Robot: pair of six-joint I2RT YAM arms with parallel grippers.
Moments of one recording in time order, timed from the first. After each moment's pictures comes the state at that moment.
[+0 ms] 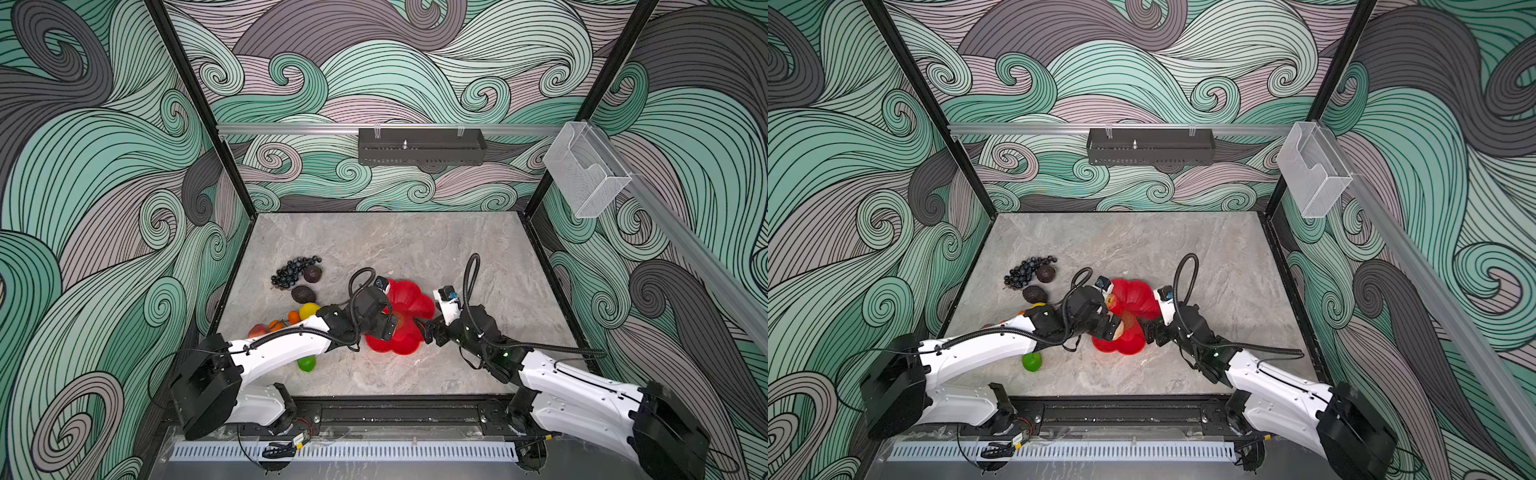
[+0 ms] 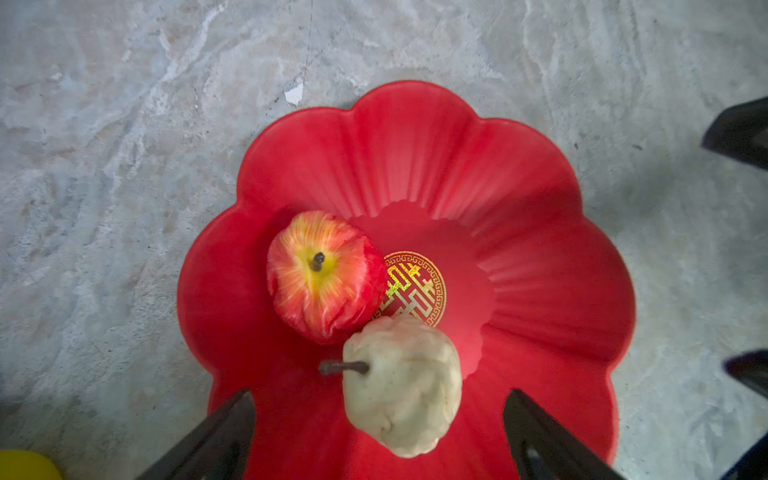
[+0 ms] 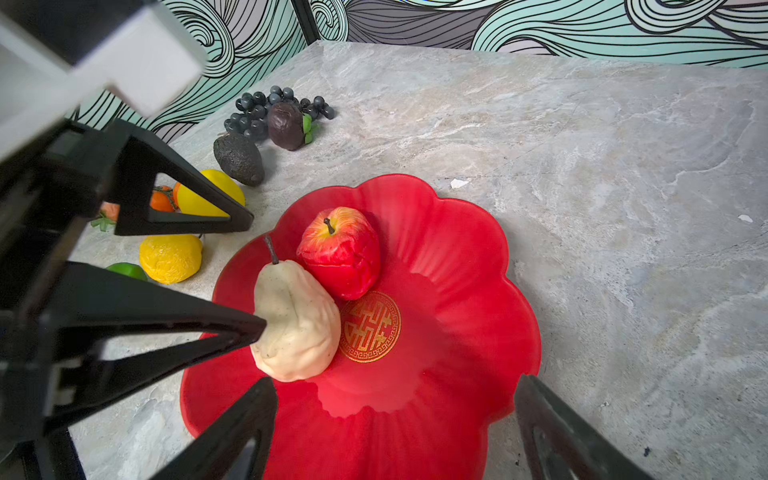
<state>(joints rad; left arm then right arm) -0.89 1.29 0.79 -0.36 -0.21 -0.36 0.81 0.99 0.36 0.19 0.08 0.23</state>
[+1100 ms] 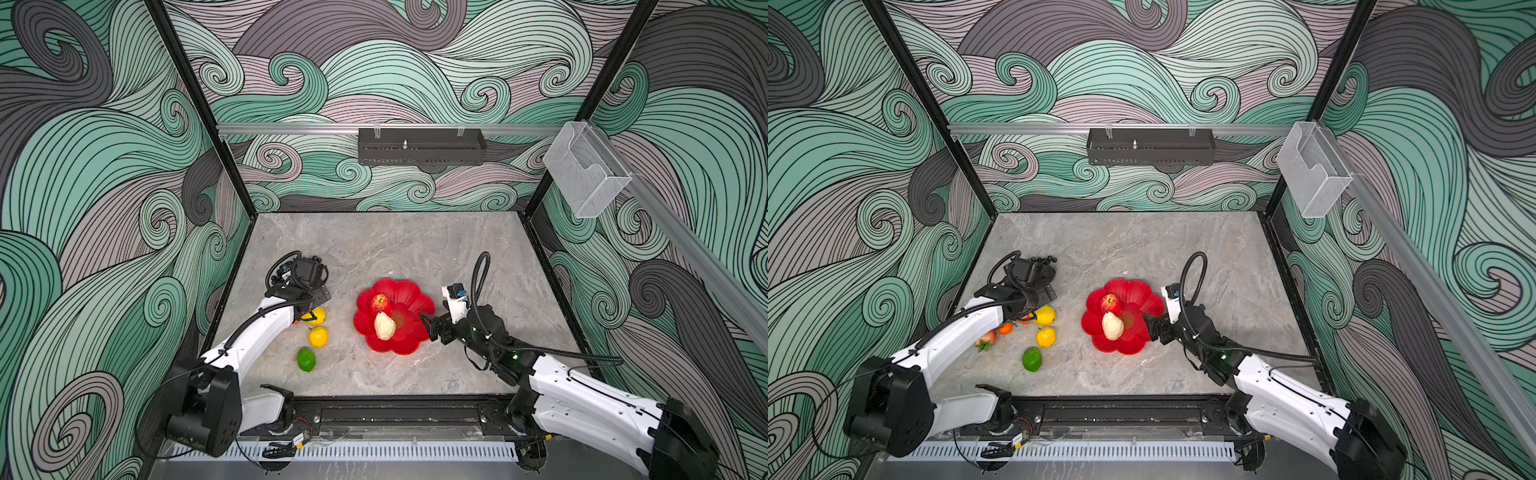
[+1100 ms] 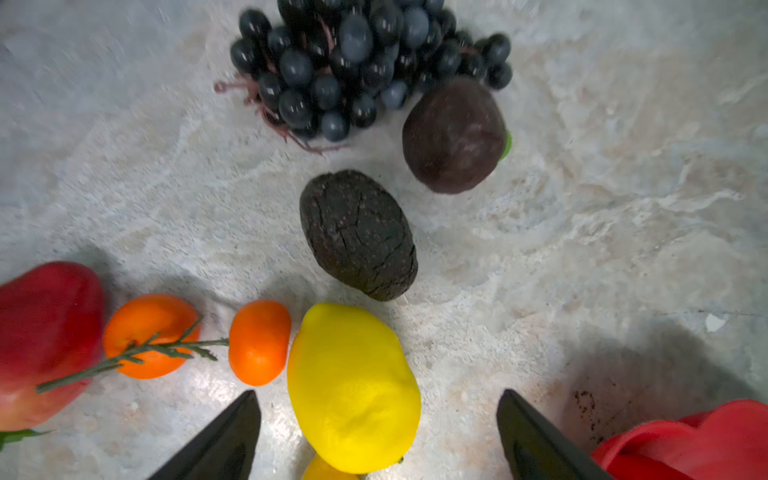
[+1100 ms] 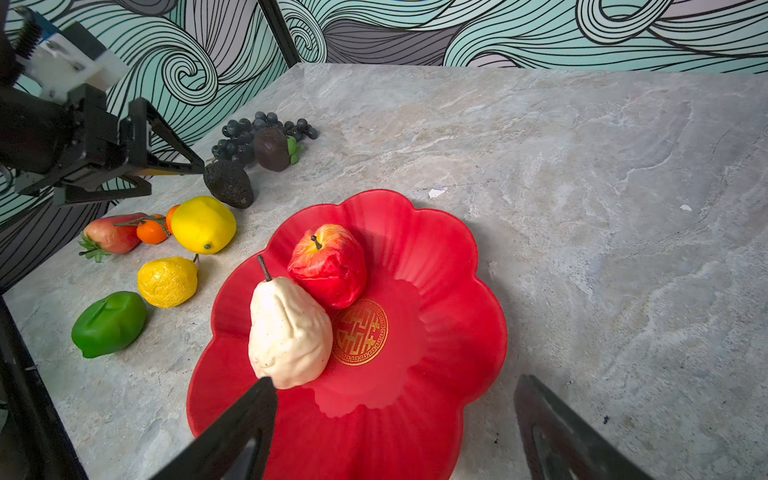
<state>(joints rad) -0.27 1.29 0.81 -0.64 -0.26 -0.82 0.81 0.89 0.39 0.07 0.13 0.28</state>
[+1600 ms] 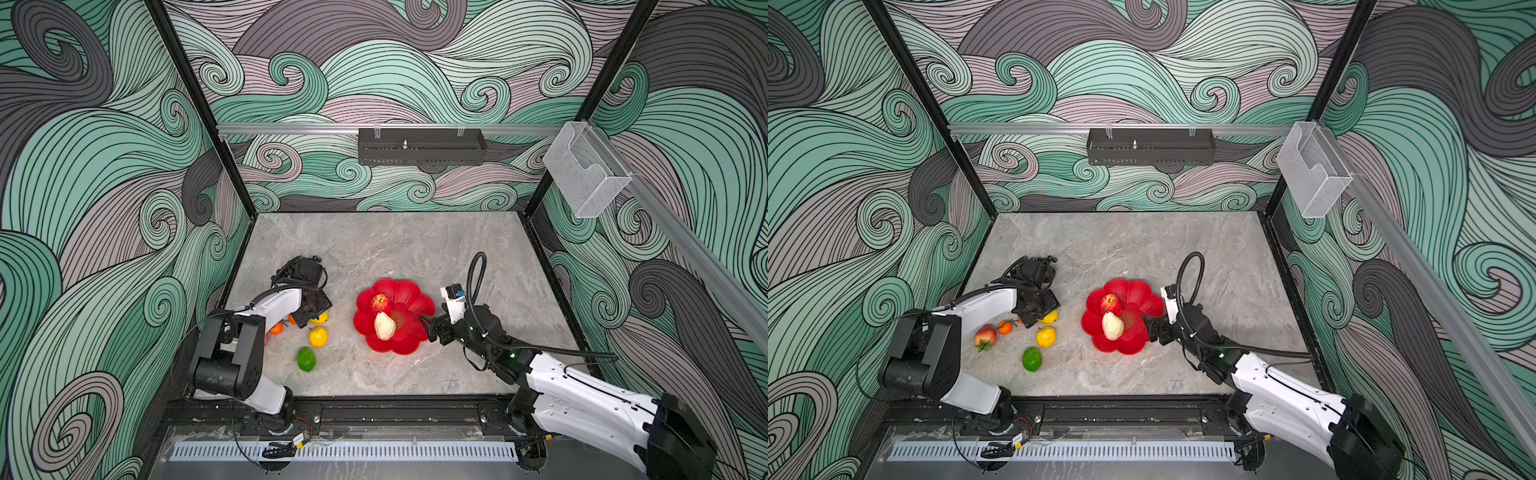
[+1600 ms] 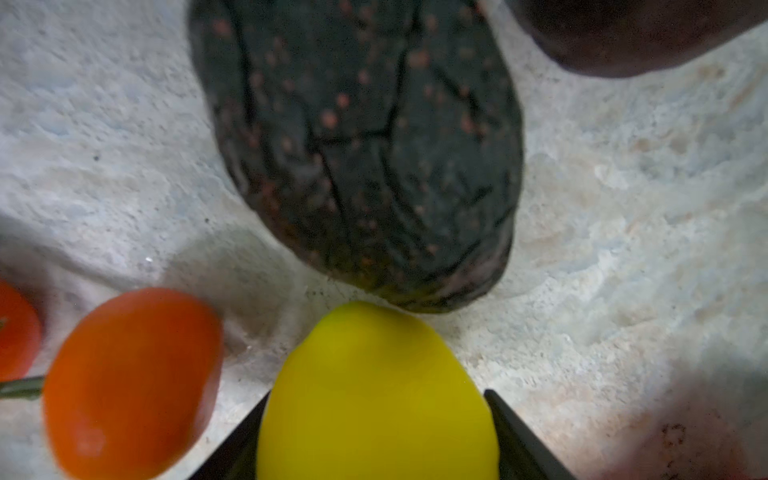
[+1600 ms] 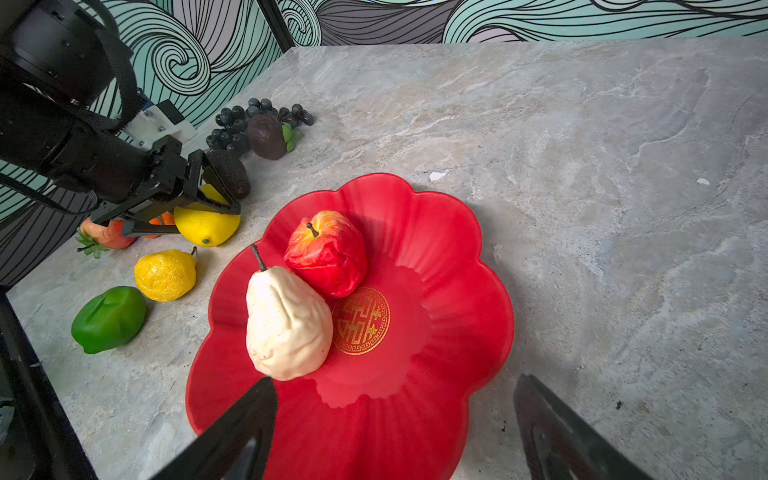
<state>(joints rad) -0.19 1.52 0.81 -0.58 -0.06 -0.84 0.81 0.92 0.39 0.06 0.12 0.31</state>
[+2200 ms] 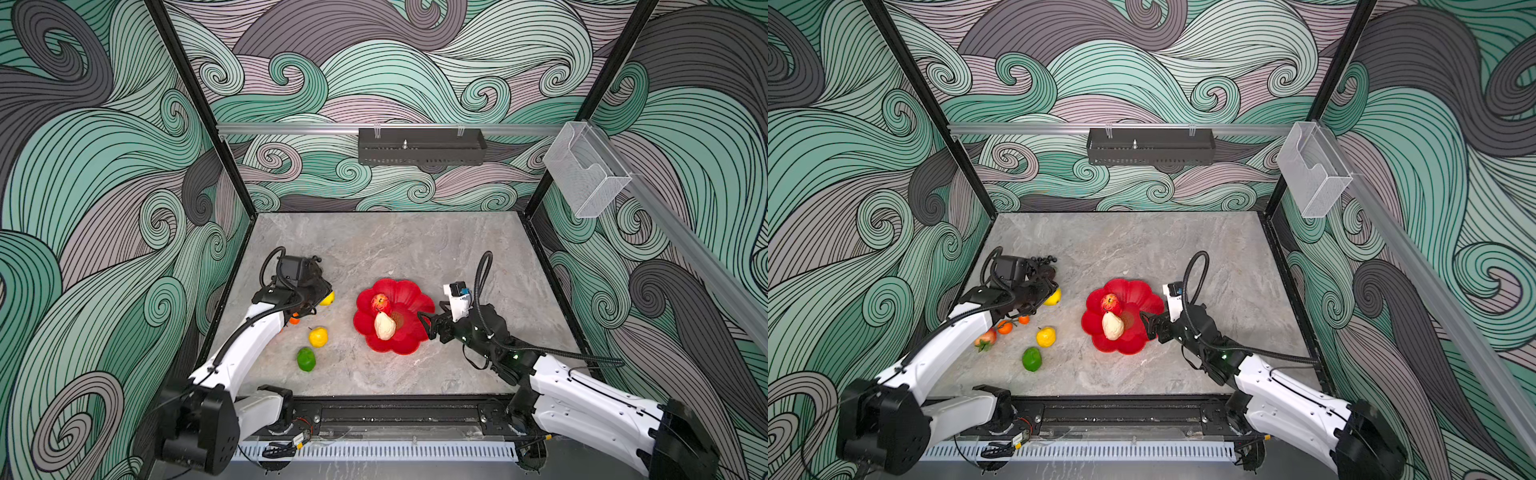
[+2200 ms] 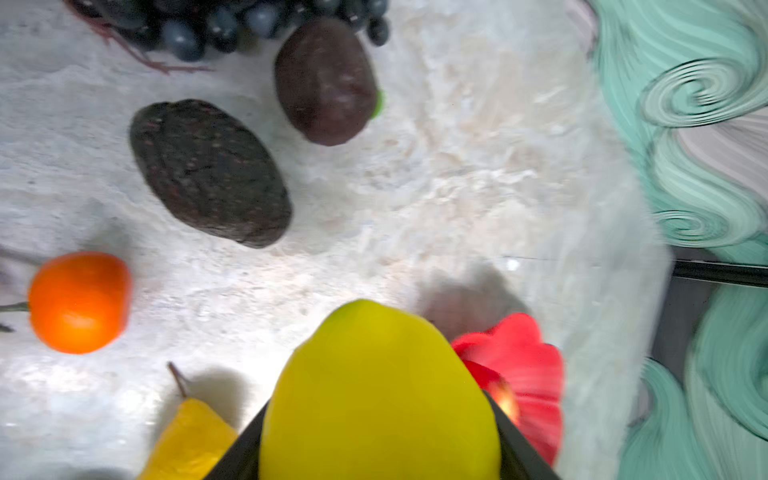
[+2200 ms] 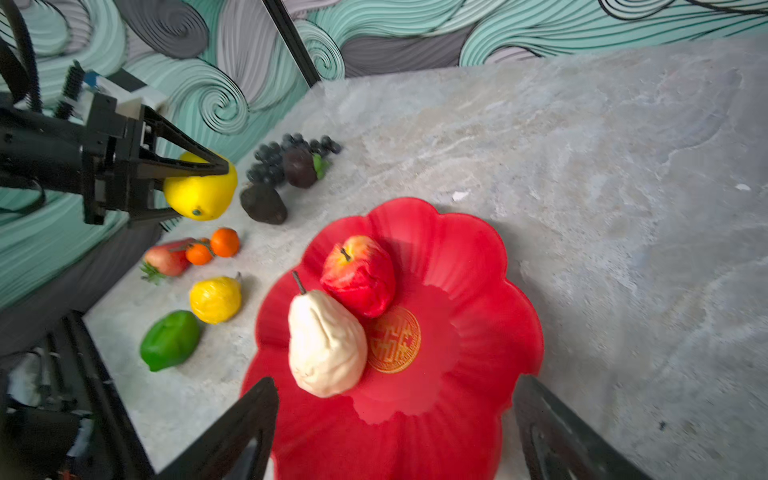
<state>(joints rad) -0.21 1.11 0.81 -0.53 0.12 -0.94 0.80 0.87 0.39 0.13 0.05 0.41</state>
